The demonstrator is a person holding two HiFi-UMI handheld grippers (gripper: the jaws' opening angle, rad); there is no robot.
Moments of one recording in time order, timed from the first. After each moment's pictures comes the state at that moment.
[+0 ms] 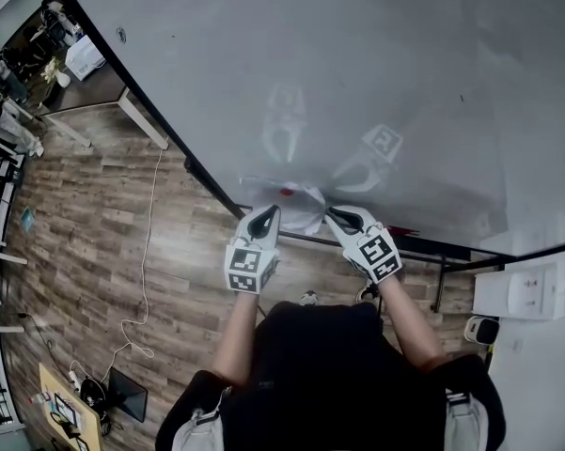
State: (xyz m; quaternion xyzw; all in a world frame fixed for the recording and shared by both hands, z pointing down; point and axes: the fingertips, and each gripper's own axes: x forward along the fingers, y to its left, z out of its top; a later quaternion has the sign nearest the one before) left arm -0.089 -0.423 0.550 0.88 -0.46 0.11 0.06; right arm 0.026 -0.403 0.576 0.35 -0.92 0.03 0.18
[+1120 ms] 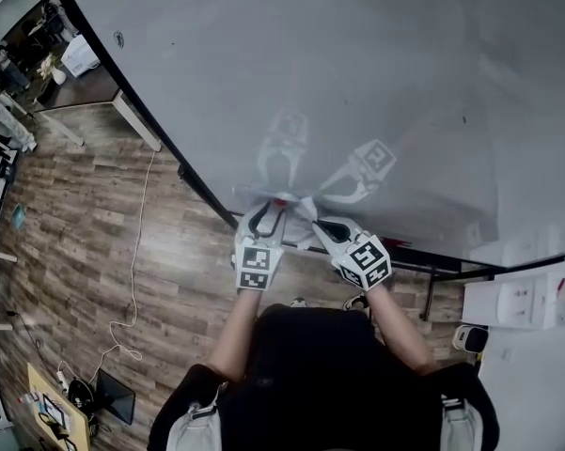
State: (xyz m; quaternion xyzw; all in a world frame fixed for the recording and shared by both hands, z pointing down) left arm -0.065 -0.453 0.569 0.86 -0.49 0.15 0.03; right arm 0.016 -0.410 0.573 0.33 -0.93 0.09 0.14
